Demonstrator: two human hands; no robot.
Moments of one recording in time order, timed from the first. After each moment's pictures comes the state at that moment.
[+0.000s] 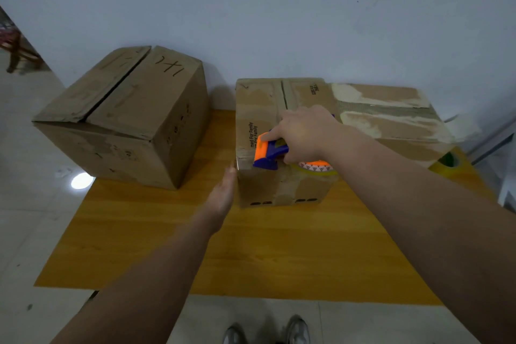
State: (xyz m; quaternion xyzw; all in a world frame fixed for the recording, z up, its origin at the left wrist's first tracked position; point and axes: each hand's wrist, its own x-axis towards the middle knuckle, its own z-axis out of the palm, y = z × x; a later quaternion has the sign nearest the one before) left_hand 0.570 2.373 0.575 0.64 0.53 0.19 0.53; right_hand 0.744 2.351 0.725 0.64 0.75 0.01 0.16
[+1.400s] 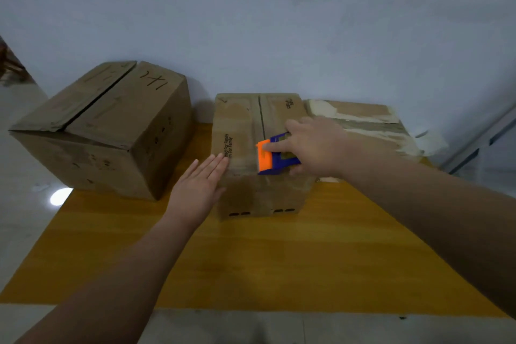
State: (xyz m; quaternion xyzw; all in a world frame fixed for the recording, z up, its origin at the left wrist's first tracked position) left_hand 0.567 2.384 0.593 0.91 0.40 0.12 -0.03; right_hand 0.794 2.306 0.736 0.60 0.77 0.12 0.18
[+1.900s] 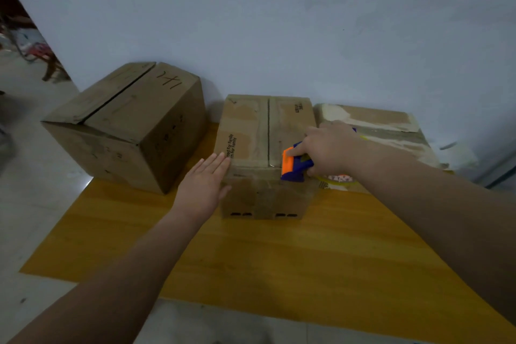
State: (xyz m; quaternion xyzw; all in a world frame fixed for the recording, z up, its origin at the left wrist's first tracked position) left_hand 0.592 2.365 0.608 0.88 0.47 0.09 -0.03; right_hand 0.836 2.312 0.728 0.61 0.76 0.09 0.23
